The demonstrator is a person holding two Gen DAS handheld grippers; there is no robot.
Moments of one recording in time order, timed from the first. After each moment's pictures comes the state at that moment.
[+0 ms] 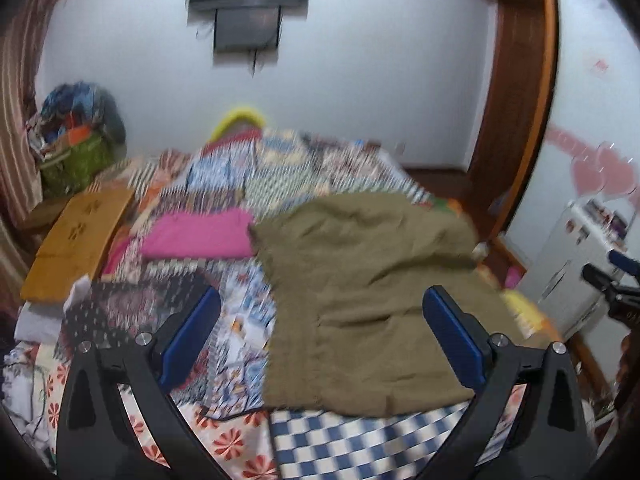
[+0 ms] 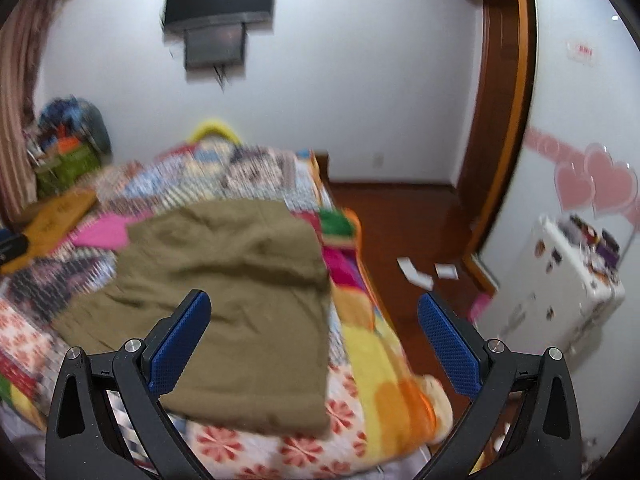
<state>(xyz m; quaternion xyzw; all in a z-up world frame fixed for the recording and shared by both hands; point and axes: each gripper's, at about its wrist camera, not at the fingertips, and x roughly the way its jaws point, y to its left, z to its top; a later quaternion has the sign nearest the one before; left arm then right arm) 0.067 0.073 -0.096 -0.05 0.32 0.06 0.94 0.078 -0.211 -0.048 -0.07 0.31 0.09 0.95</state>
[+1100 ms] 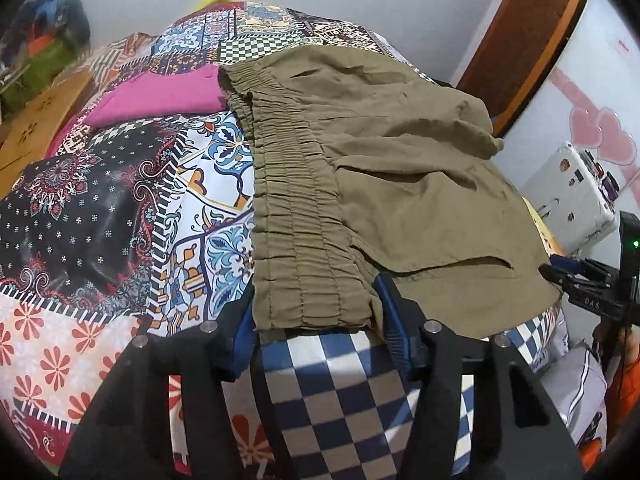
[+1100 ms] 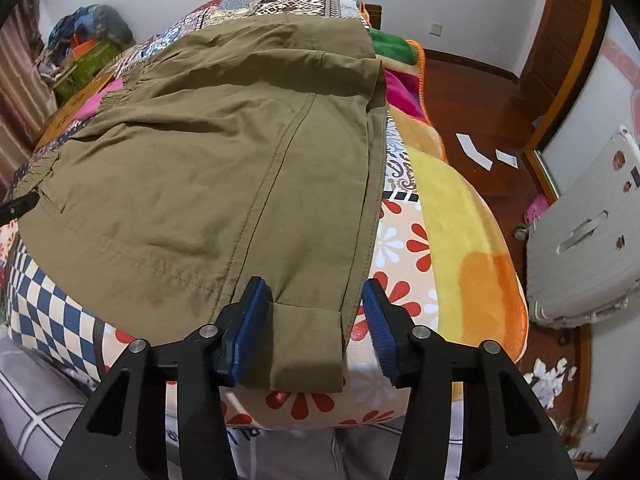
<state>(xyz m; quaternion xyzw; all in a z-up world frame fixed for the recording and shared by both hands) 0.072 0.091 -0.215 -0.11 0.48 -0.01 0.87 0.089 -0.212 -0.163 -0.08 0.51 0.18 0.84</state>
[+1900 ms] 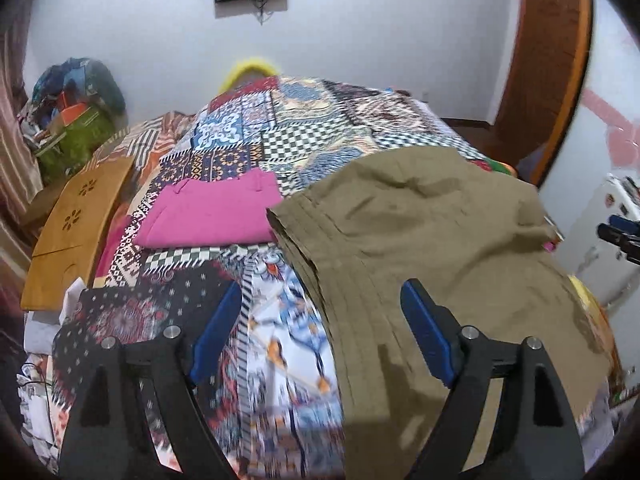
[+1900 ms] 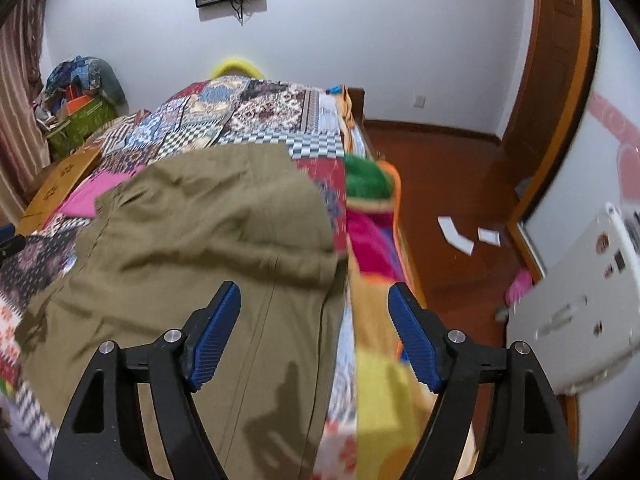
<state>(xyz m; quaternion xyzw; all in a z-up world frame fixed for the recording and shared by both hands) 0.168 0.139 -0.153 -0.04 0.40 0.08 0.91 0.206 -0.204 -0.090 -0.07 0.40 0.16 0.90</state>
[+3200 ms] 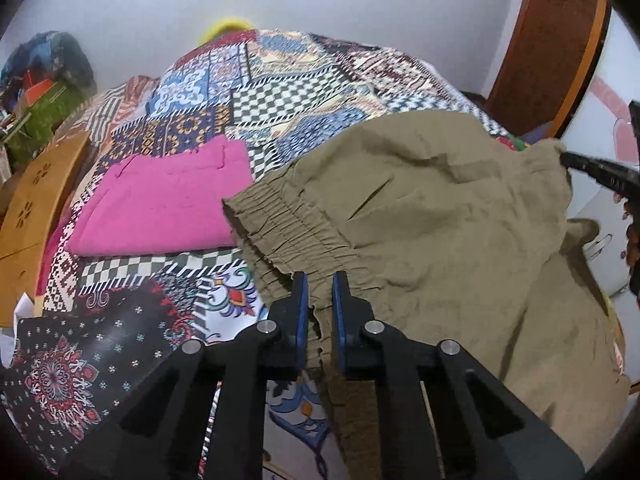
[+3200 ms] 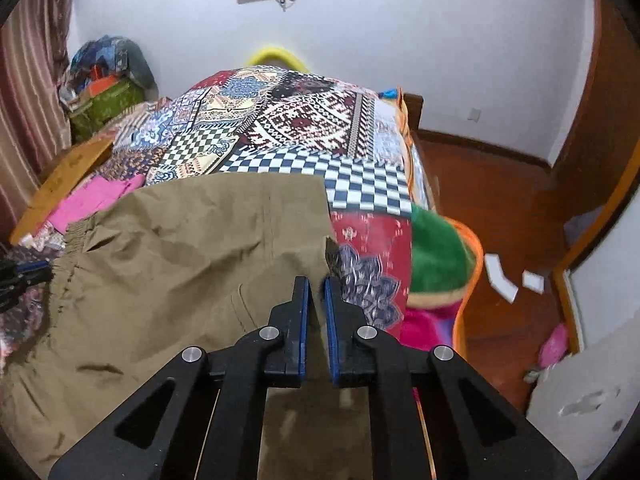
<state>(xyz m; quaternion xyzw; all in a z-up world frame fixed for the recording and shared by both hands) 0.255 0.158 -0.221 -0.06 0.46 0.04 0.88 0.326 -0.140 -0.122 -0.12 0.40 0.24 0.88</state>
